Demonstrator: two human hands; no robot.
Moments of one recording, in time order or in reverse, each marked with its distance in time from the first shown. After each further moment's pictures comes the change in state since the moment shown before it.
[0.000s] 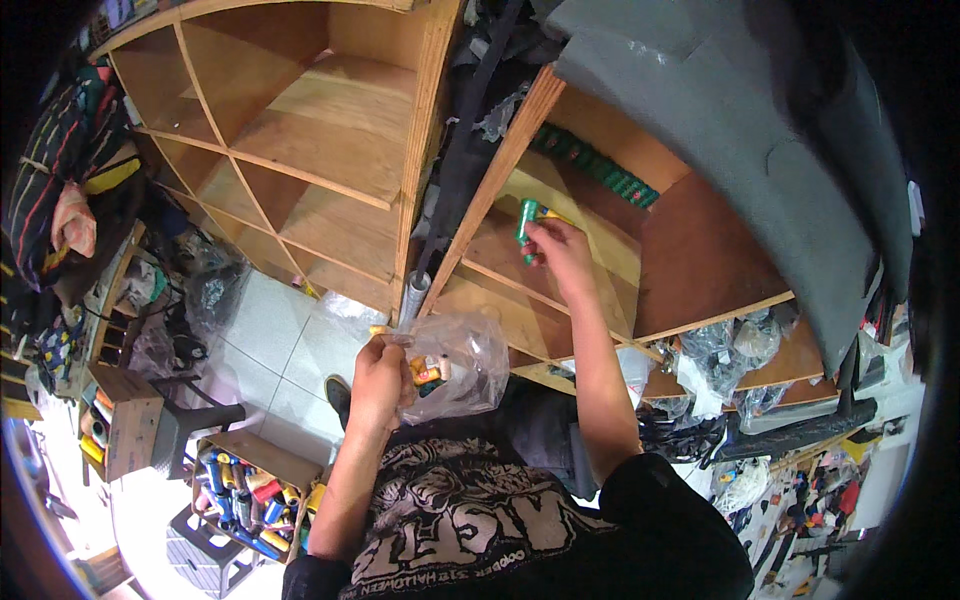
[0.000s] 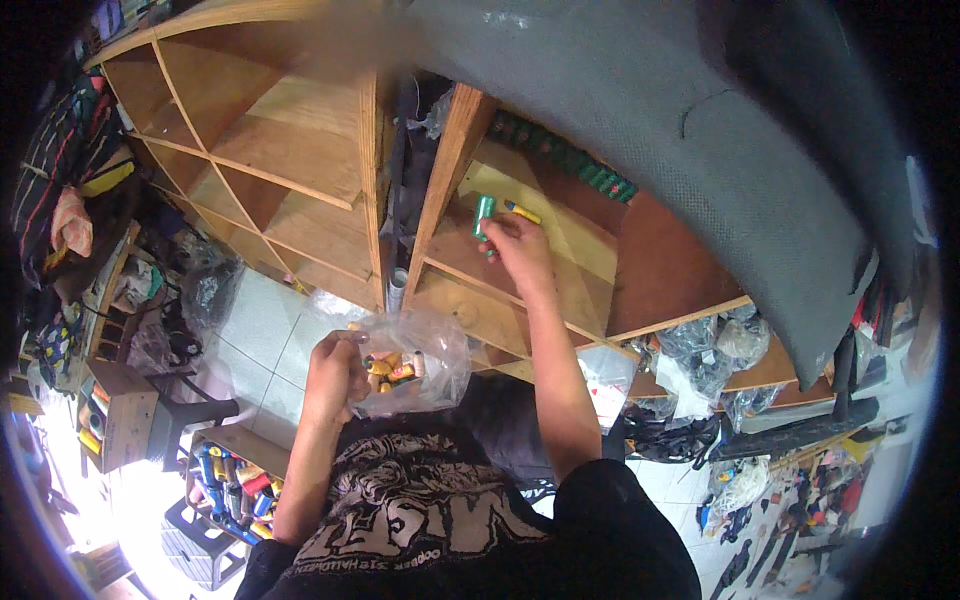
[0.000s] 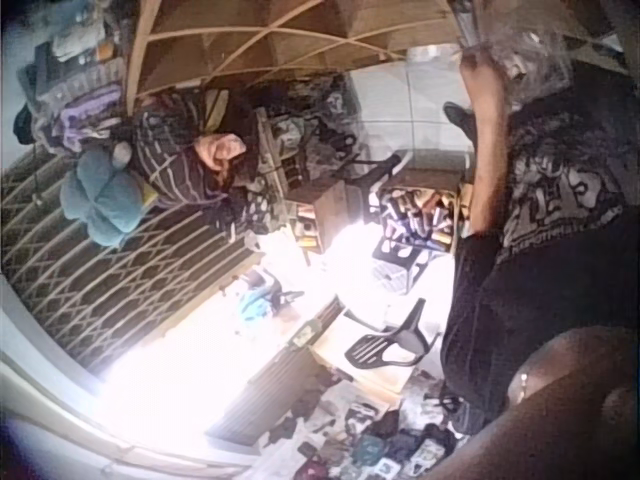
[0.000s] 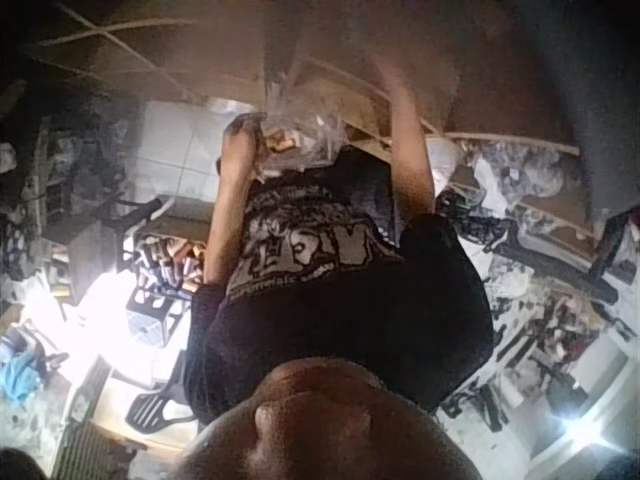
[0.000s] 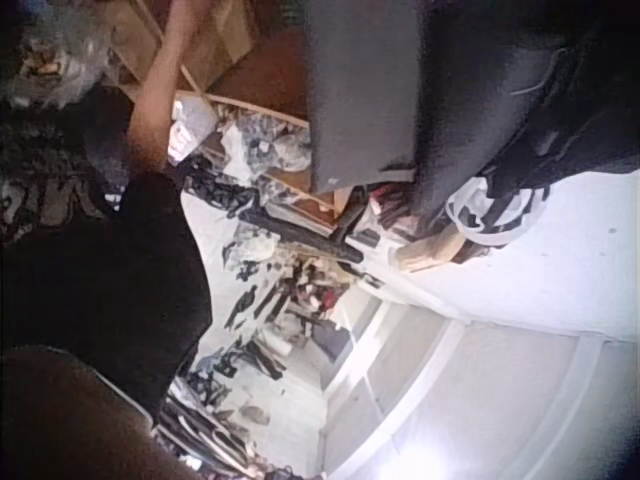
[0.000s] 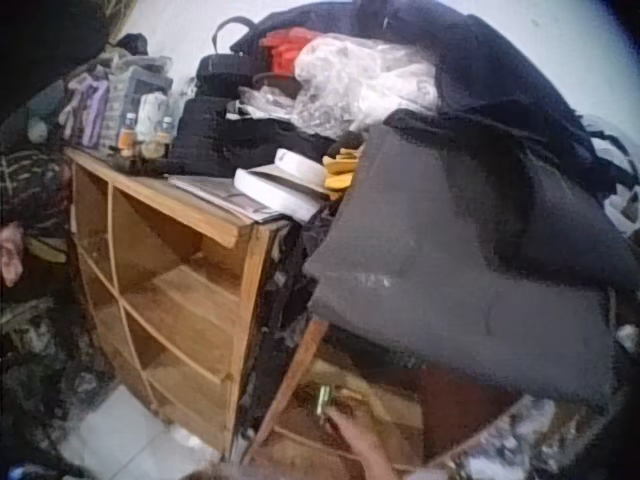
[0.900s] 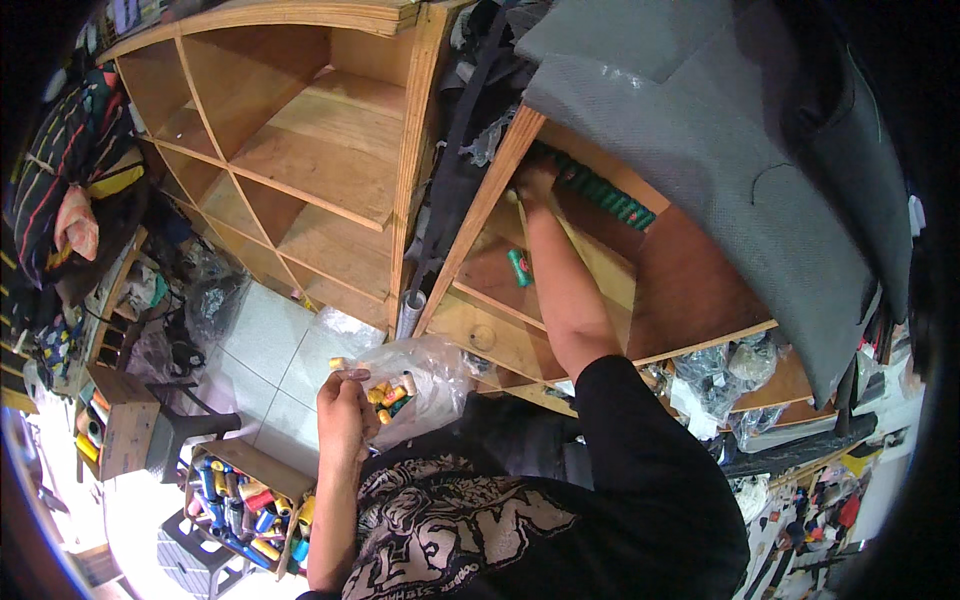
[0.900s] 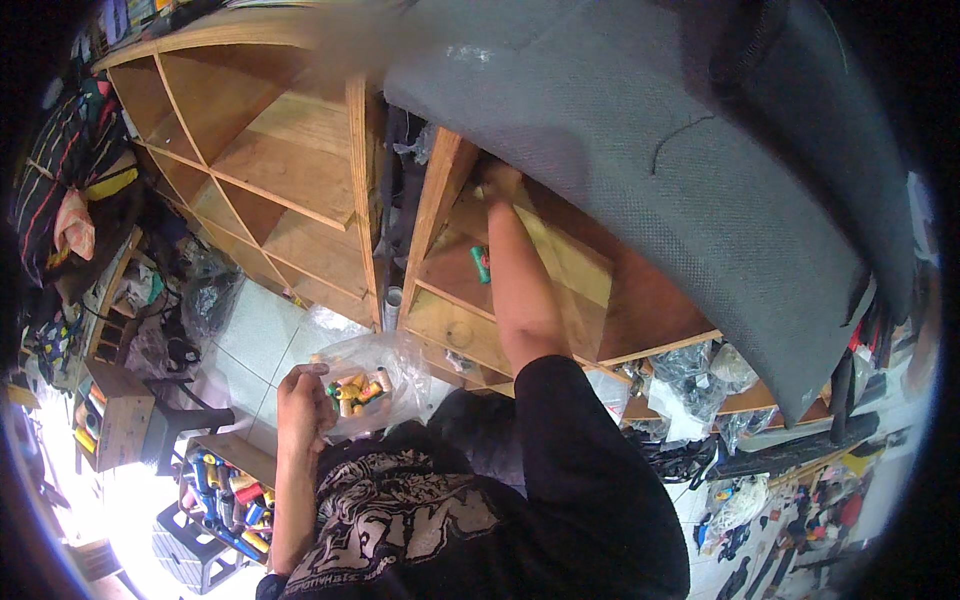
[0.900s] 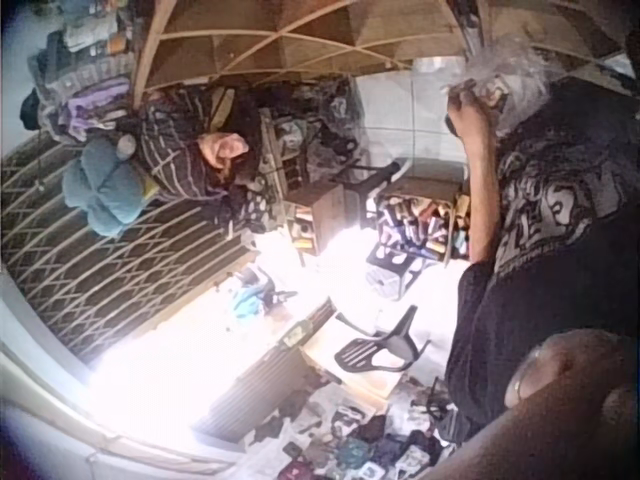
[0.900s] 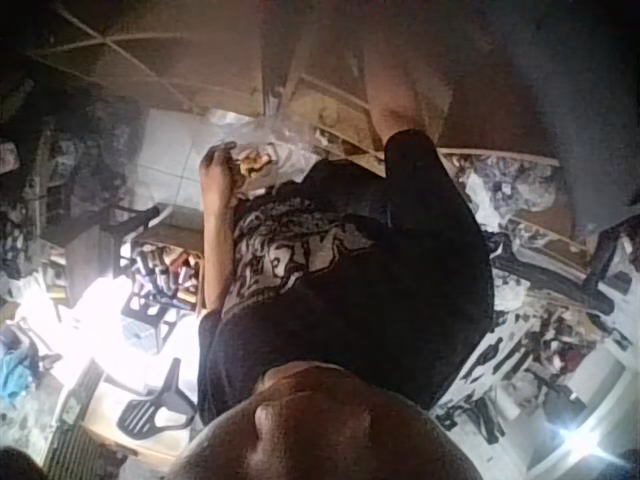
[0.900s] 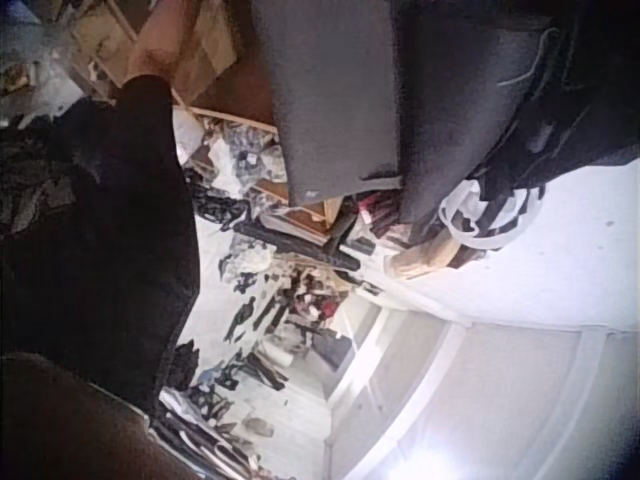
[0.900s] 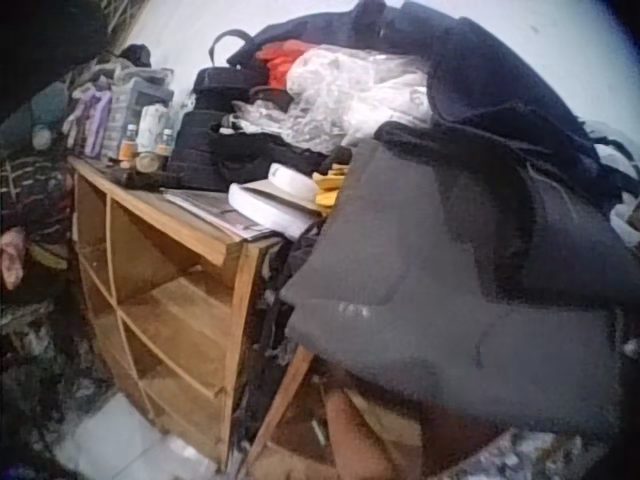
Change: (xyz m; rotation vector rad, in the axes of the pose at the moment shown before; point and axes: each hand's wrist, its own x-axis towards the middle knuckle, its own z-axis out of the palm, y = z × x) left_hand -0.011 -0.005 -0.025 -0.053 0.203 0.041; right_hand 0.236 0.038 0.007 -1.380 0.506 -0.889
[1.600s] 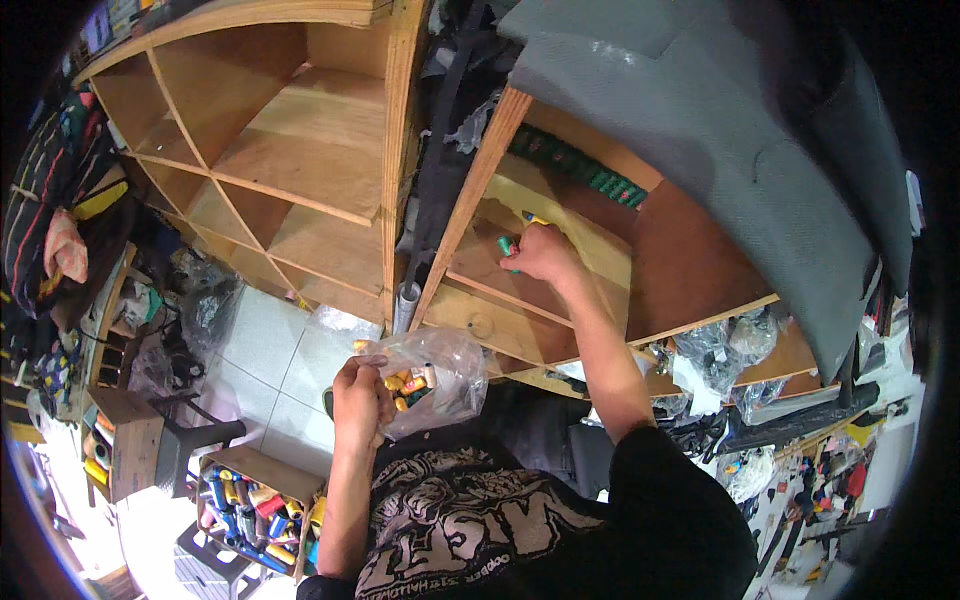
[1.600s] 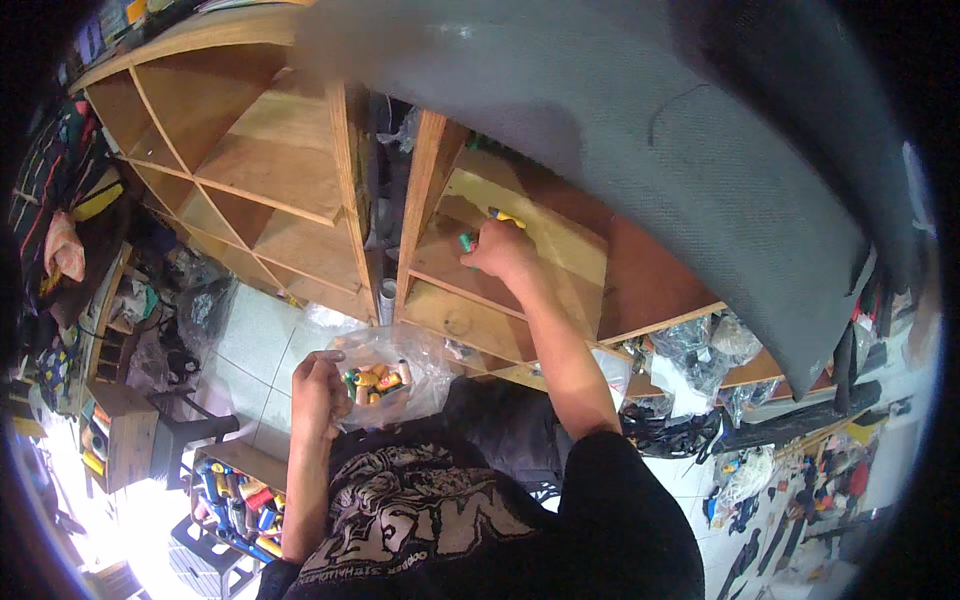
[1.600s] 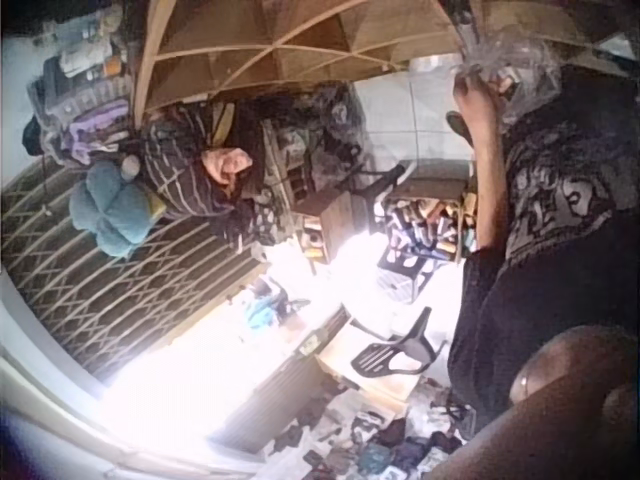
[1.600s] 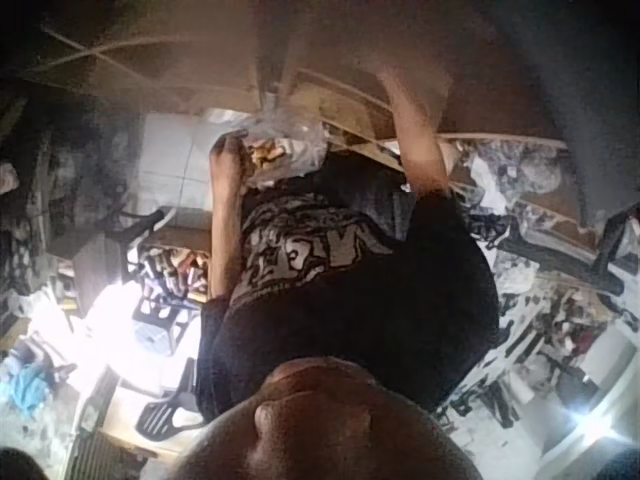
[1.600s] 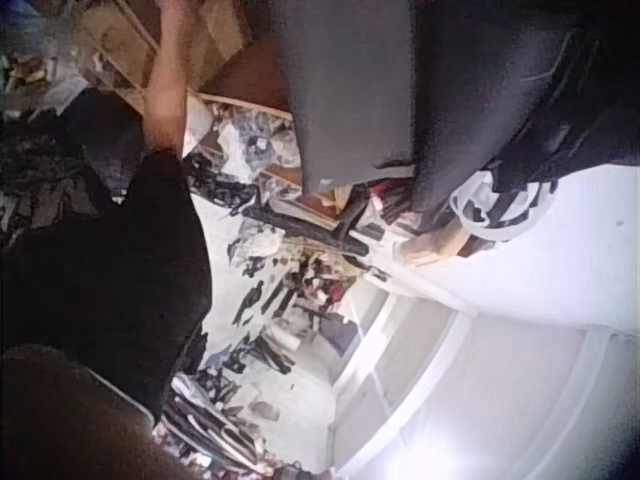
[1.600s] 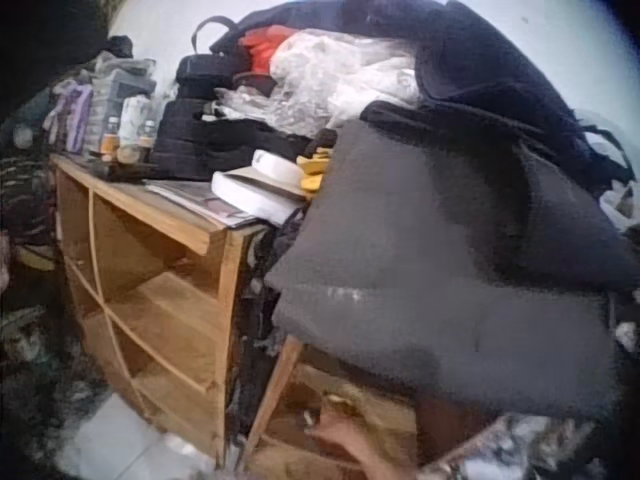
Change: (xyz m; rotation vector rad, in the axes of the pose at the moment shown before) left_hand 0.011 -0.002 0.020 0.026 -0.114 -0.010; right_hand -0.089 -0.028 -0.181 0.173 -0.903 0.120
